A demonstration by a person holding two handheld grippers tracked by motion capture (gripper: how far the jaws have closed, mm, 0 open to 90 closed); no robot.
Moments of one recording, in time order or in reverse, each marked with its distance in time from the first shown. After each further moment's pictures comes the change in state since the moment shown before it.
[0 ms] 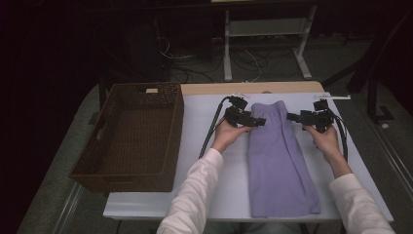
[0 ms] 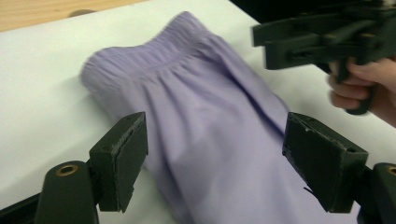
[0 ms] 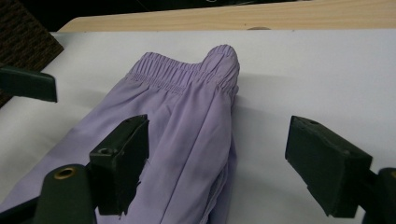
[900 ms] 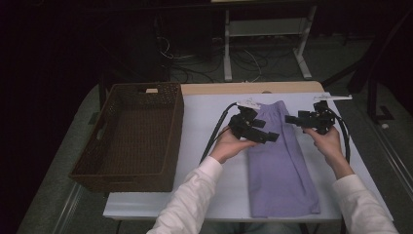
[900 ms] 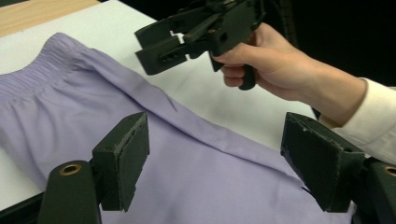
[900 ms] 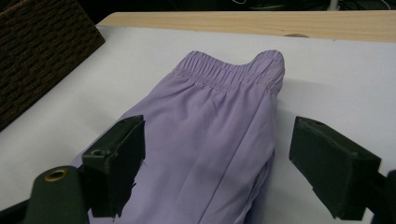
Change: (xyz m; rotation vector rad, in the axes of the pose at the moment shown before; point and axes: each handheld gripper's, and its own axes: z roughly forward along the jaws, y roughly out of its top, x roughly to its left) left arm -0.075 -0.001 -0.048 0.014 -0.200 0.177; right arm 0.018 0.001 -0.016 0.002 0.094 -0.066
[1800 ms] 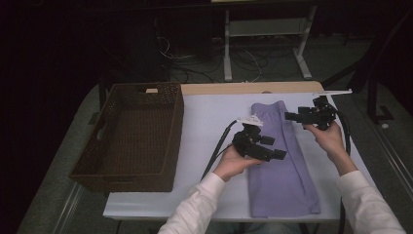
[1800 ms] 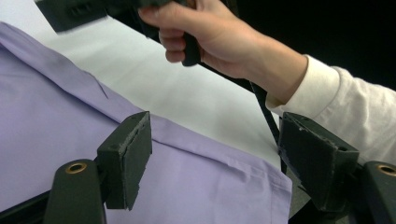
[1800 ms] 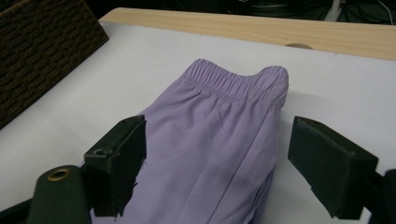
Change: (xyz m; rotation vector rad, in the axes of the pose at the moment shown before) left arm -0.035 -0.028 0.003 -0.061 -0.155 -0.033; right arm 0.008 0.016 -0.005 0.031 -0.004 -0.044
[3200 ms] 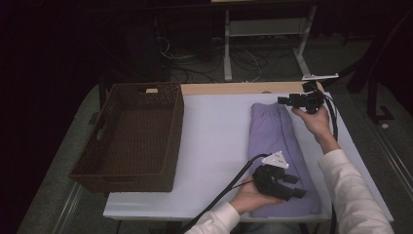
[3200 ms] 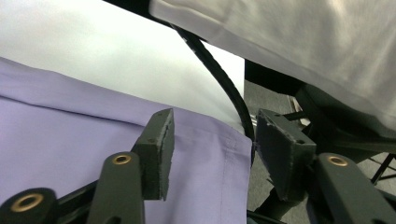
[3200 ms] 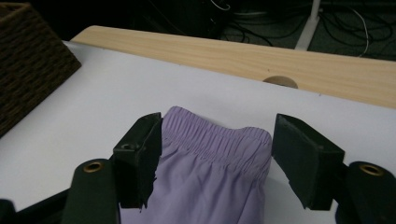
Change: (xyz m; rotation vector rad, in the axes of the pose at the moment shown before) left arm -0.059 -0.059 0.055 0.073 -0.080 0.080; right arm -0.005 0.044 0.032 -0.019 -0.068 0.013
